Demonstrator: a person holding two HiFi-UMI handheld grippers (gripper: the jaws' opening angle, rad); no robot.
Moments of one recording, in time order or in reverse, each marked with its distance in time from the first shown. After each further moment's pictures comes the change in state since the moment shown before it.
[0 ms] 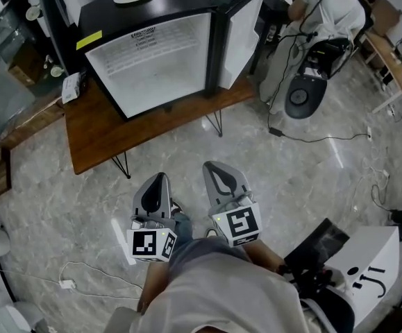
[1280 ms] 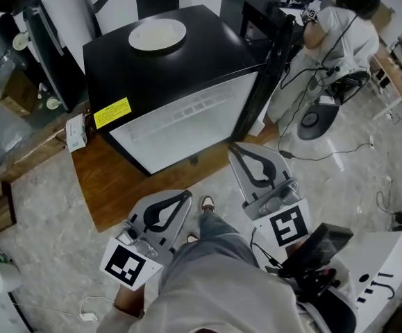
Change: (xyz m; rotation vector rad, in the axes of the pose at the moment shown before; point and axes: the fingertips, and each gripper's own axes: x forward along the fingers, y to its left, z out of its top) left arm 0.198 0.171 0.159 0.112 0.018 -0.619; right arm 0.294 -0.058 0.217 -0.329 -0.267 0.046
